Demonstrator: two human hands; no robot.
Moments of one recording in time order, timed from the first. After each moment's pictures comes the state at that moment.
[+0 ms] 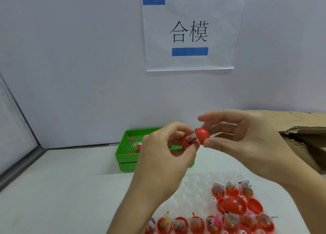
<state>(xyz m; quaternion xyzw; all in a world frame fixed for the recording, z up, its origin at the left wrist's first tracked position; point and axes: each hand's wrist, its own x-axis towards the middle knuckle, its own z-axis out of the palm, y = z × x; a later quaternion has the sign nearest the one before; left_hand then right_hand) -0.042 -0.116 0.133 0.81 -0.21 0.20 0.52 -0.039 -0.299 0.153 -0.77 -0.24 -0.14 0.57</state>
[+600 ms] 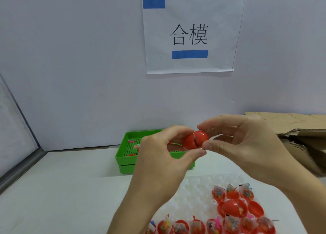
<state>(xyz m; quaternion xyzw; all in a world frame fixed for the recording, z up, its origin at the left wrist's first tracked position) -0.041 -0.112 0.134 0.80 -0.23 0.21 0.52 -0.037 -0.297 0.150 -0.76 -0.26 -0.16 0.57</state>
